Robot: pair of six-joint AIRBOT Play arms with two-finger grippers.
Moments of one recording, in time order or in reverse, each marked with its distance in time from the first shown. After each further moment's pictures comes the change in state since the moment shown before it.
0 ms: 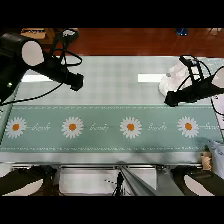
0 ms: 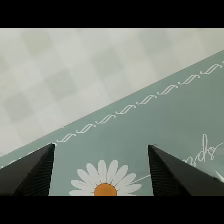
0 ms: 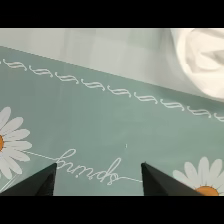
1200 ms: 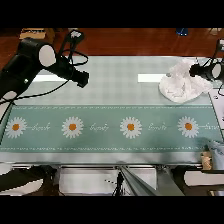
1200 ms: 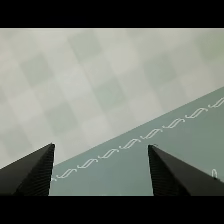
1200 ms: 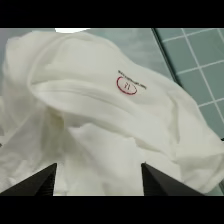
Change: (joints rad) left arm 0.013 -0.093 0.000 -0.005 0.130 0.005; right arm -0.330 -0.488 0.192 -0.355 -0.687 0.385
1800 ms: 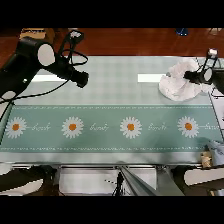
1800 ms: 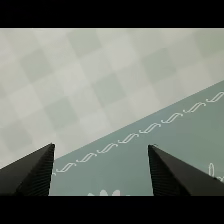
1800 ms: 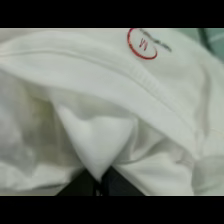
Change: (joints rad) left arm 0.000 0.006 0.018 -0.003 -0.031 0.000; right arm -0.014 -0.072 0.021 0.041 -0.055 -0.037
